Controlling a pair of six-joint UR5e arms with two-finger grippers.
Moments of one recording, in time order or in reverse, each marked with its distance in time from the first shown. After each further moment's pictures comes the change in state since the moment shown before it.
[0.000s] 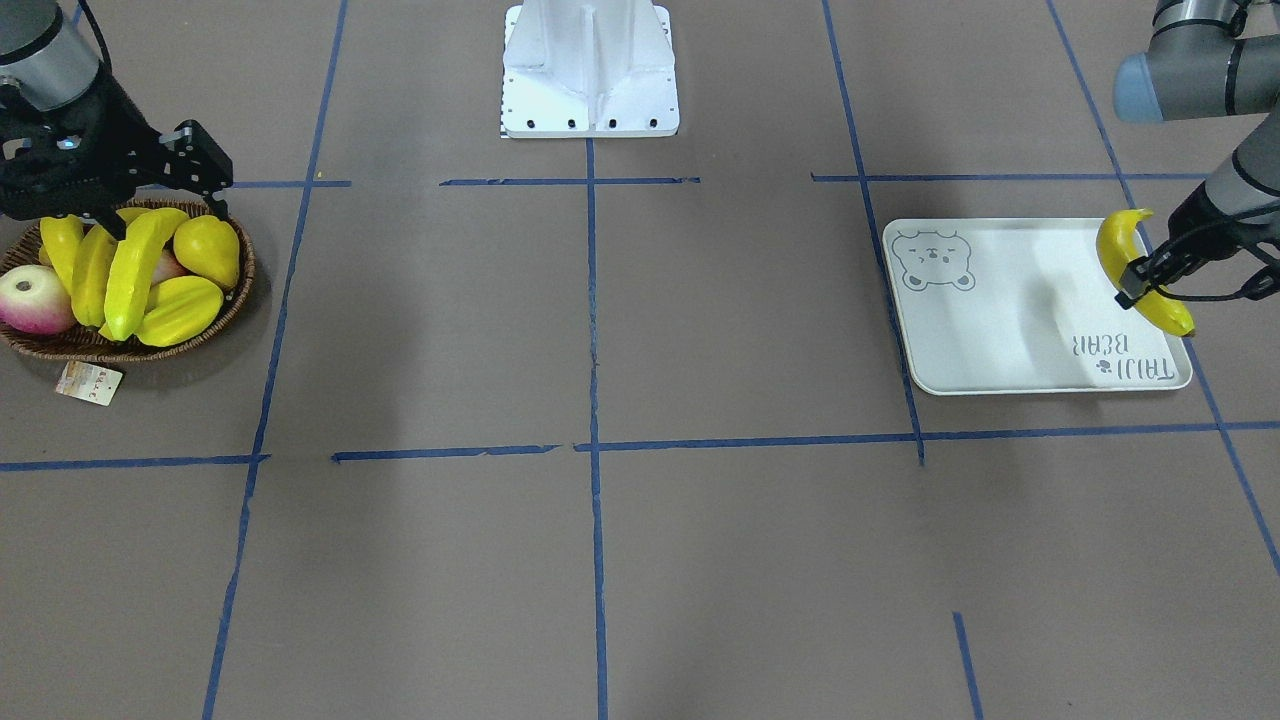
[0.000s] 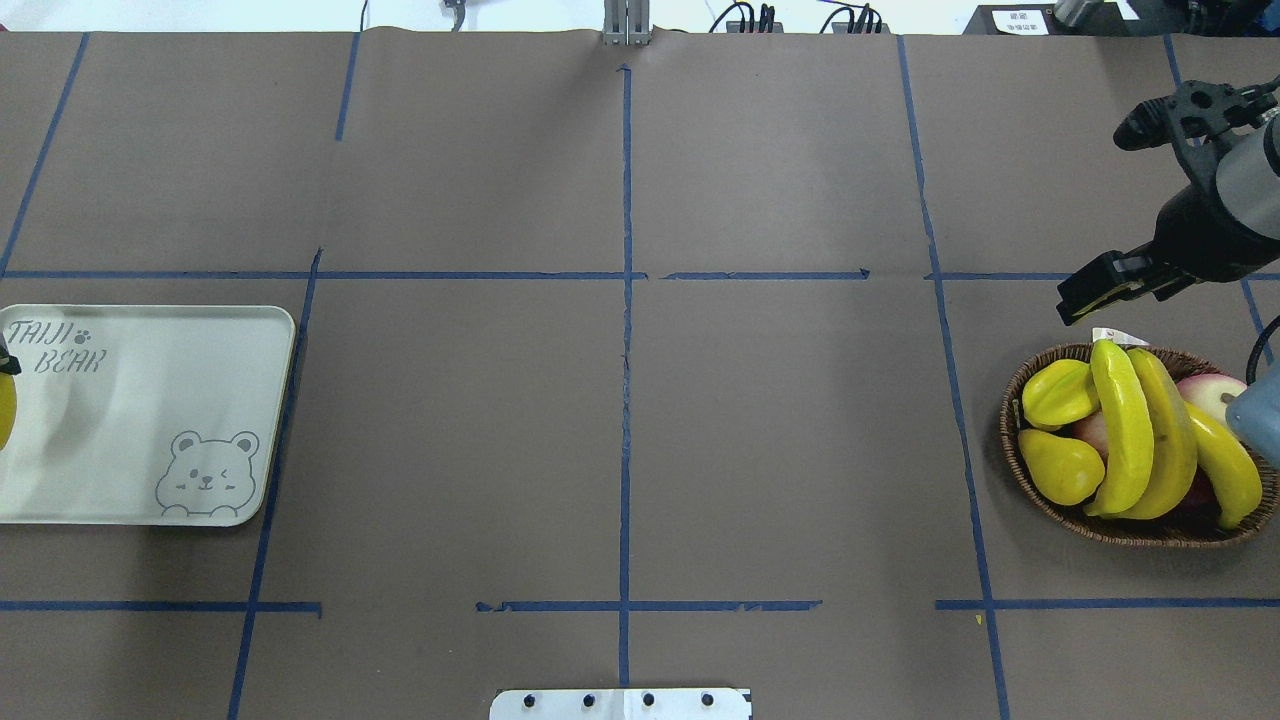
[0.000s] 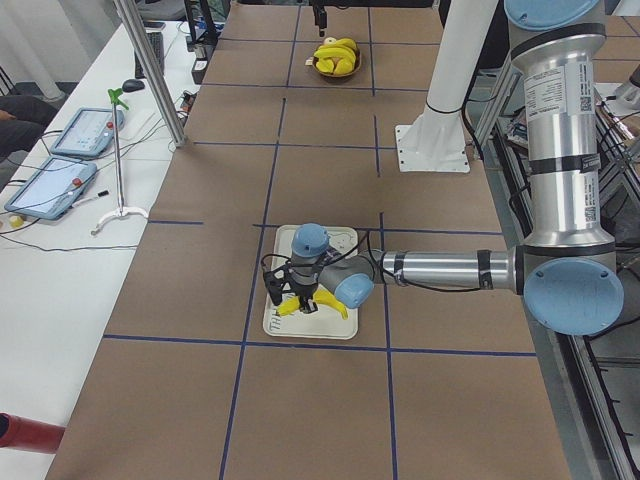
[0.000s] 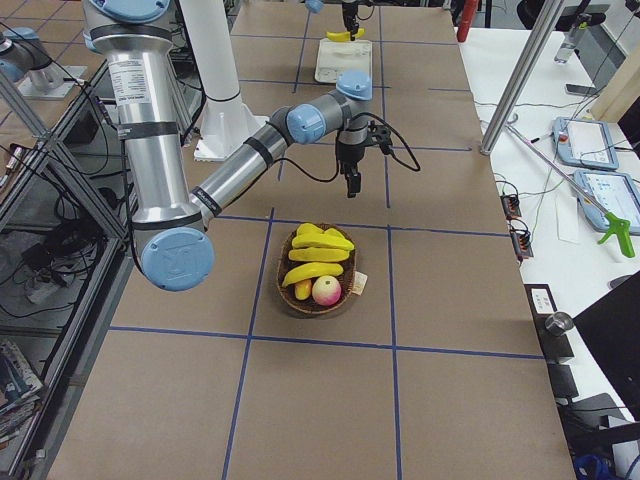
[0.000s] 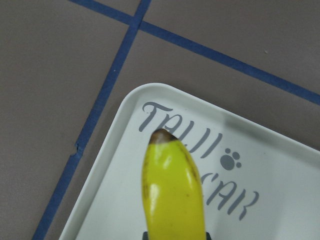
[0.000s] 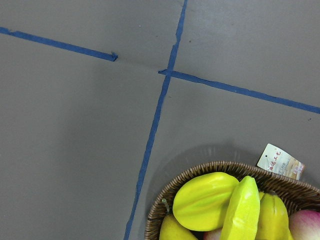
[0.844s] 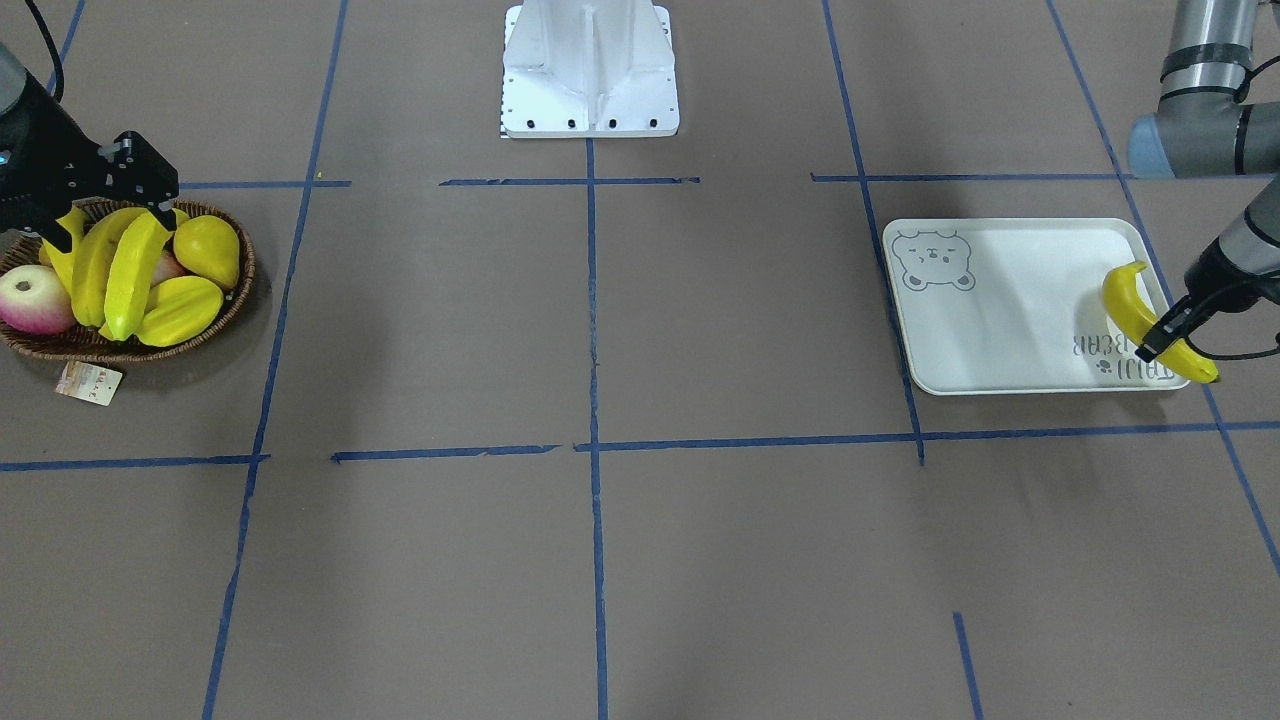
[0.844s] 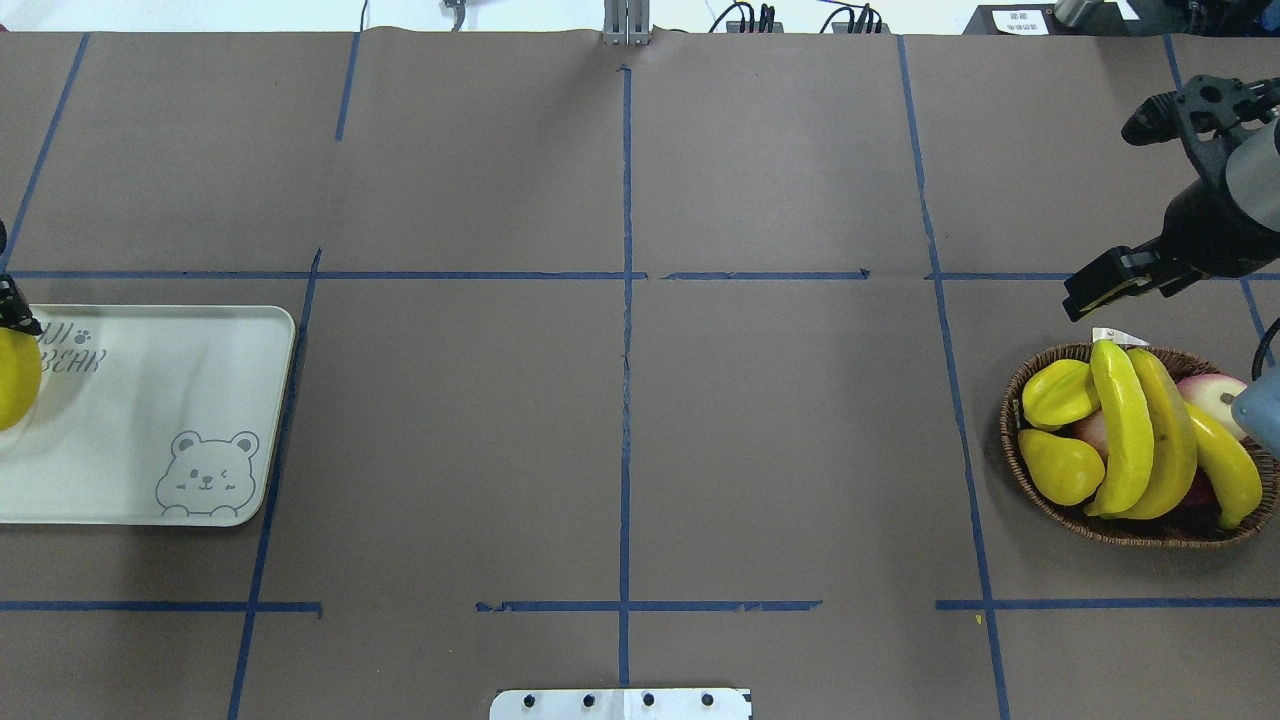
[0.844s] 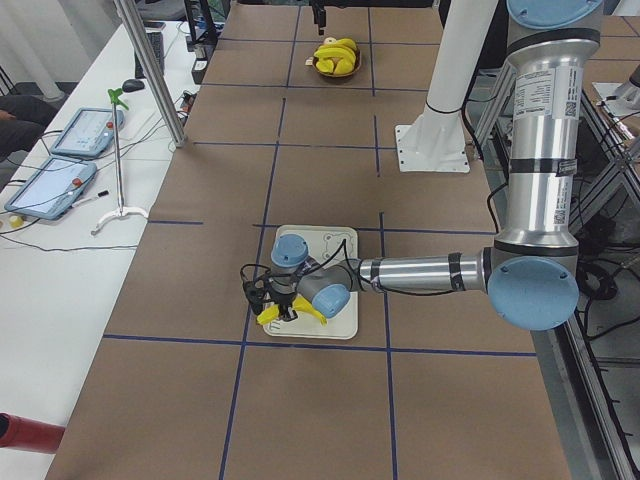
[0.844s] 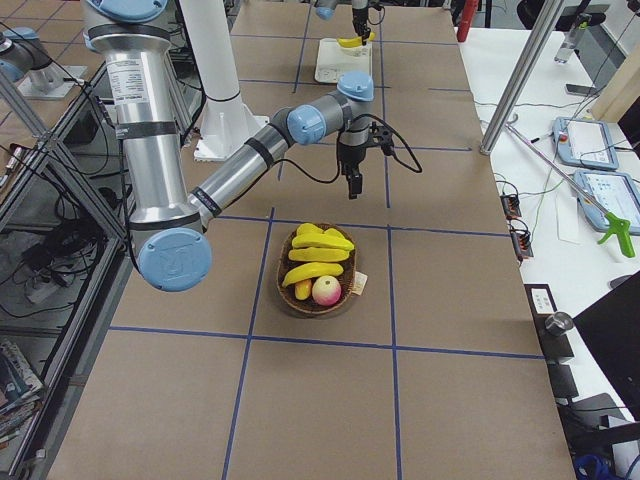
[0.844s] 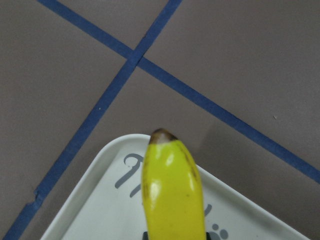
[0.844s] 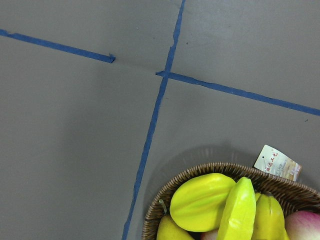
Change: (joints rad) left arm -0.036 -0.126 0.175 -0.041 0.029 0.030; right arm 0.009 0.000 -0.001 0.000 0.004 -0.008
